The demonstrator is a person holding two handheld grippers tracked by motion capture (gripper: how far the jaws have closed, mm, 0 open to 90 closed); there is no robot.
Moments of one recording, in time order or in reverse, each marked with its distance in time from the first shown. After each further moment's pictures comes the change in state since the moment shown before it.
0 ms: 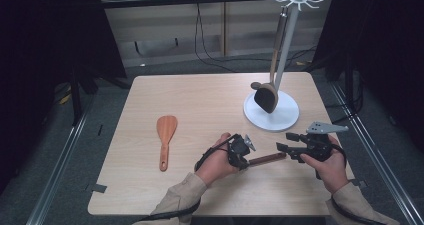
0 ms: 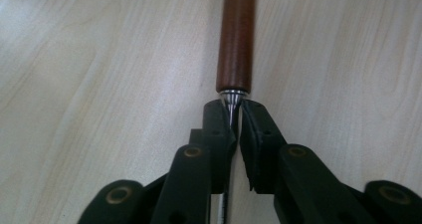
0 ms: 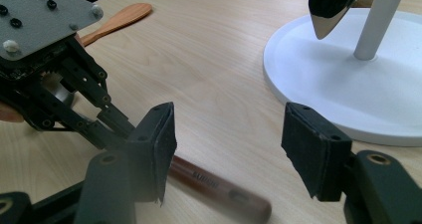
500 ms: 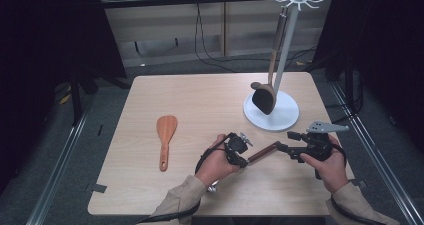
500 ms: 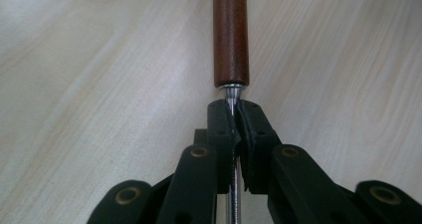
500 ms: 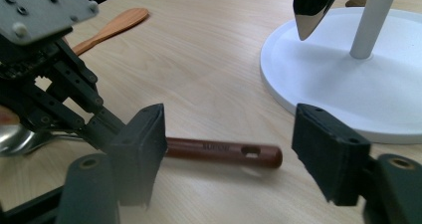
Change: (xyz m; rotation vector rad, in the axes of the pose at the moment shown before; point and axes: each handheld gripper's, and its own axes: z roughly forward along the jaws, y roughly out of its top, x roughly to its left) left arm 0.004 -0.005 -0.009 -0.058 -0.004 -0.184; right arm 0.000 0.001 0.000 -0.008 -0.009 0.024
